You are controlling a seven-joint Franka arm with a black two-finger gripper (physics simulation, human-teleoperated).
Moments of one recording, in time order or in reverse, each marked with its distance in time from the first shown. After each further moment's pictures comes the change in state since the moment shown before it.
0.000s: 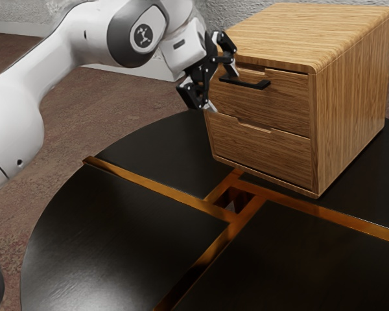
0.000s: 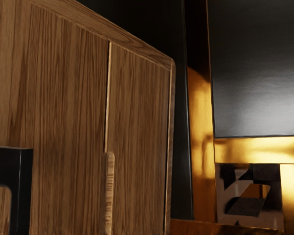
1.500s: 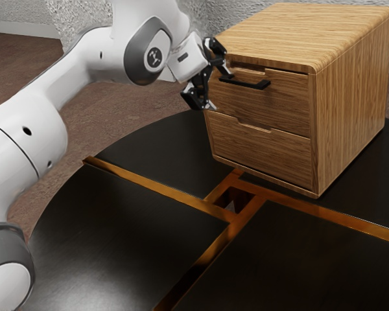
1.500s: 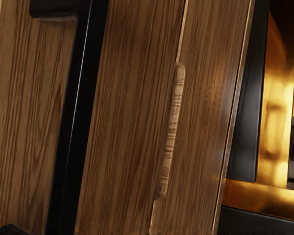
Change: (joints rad) arm 0.003 0.113 0.109 0.030 -0.049 0.177 -0.034
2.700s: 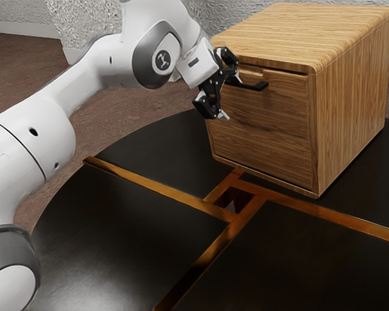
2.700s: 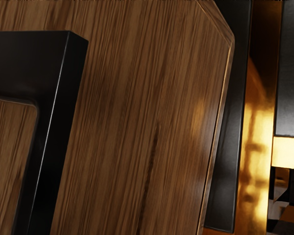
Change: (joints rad) arm -0.014 0.017 -0.021 0.007 -0.055 -0.042 -0.023
